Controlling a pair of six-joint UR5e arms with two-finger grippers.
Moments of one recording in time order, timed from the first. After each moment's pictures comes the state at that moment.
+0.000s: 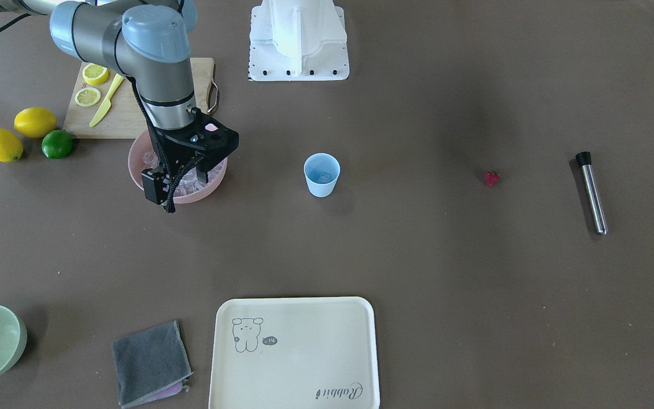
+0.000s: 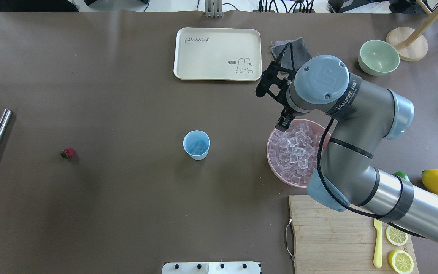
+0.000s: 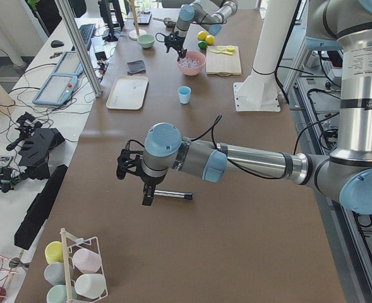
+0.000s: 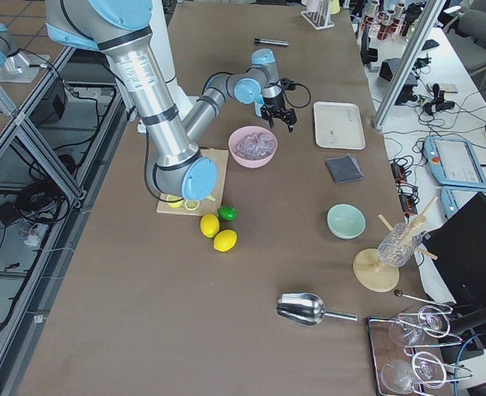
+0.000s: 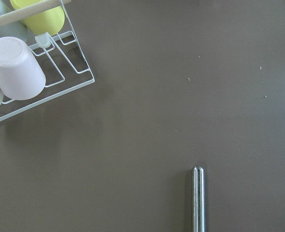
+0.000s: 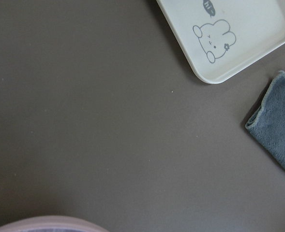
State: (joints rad) left arm -1.66 -1.52 -1.77 -1.76 -2.43 -0.17; right arm 0.63 -1.07 1.85 -1.64 1.67 0.07
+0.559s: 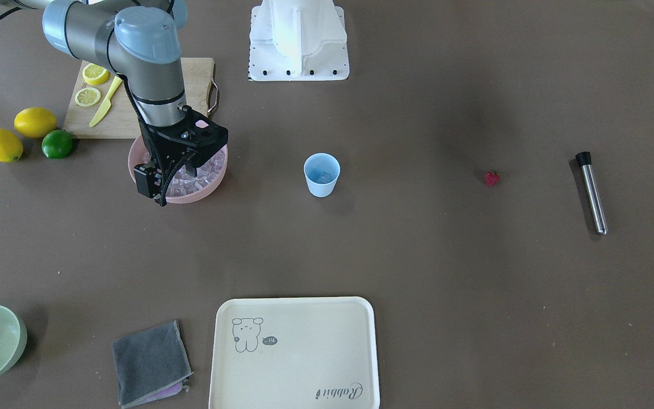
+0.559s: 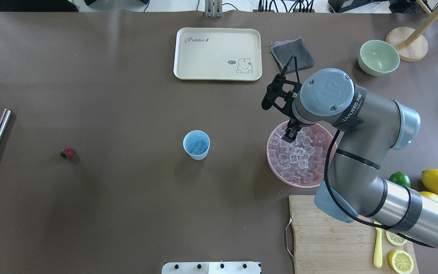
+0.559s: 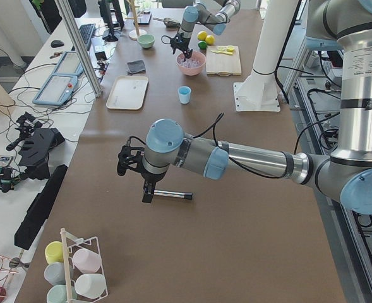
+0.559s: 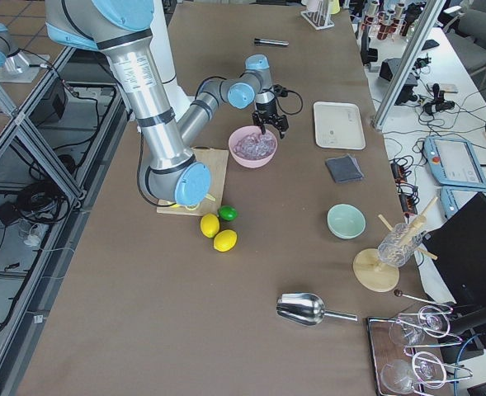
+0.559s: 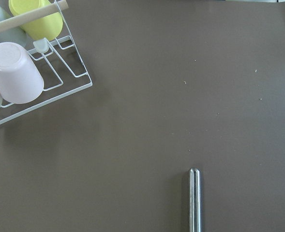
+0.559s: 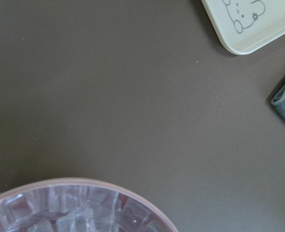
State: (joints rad) left arm -1.67 -1.52 -1.79 -1.76 -2.42 -0.17; right arm 0.59 -1.10 1.90 -1.67 1.70 0.10
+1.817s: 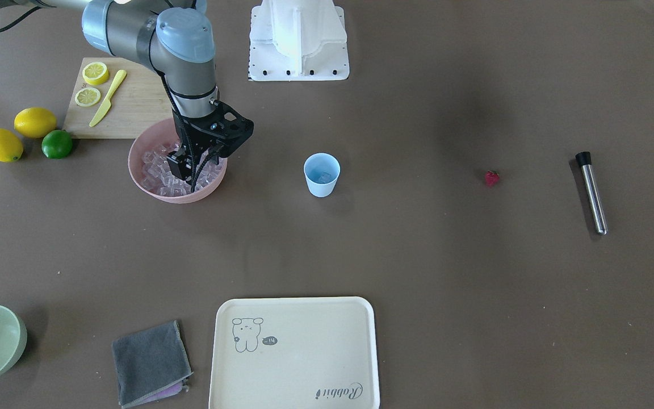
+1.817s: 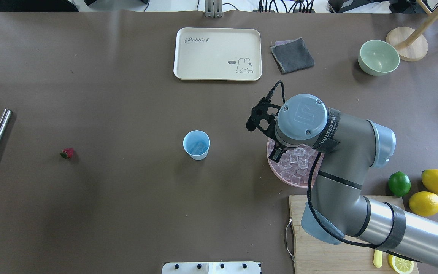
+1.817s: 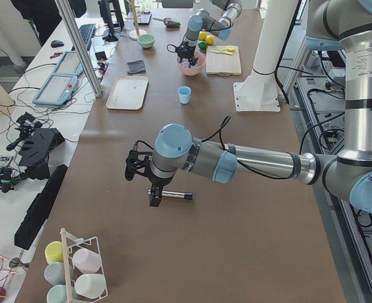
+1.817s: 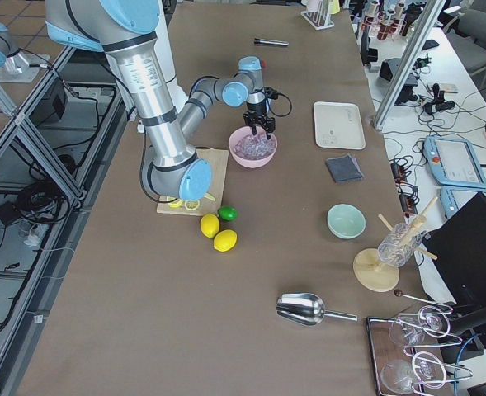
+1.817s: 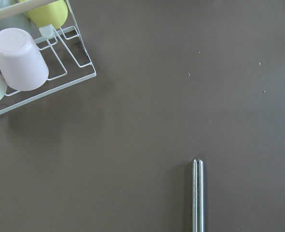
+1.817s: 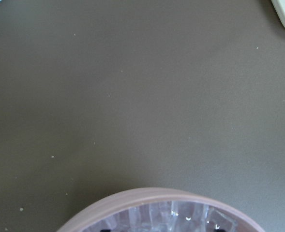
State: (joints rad) left arm -1.67 -1.47 -1.81 -1.77 -2.43 -0.17; right arm 0.52 -1.07 1.85 -1.70 1.68 0.18
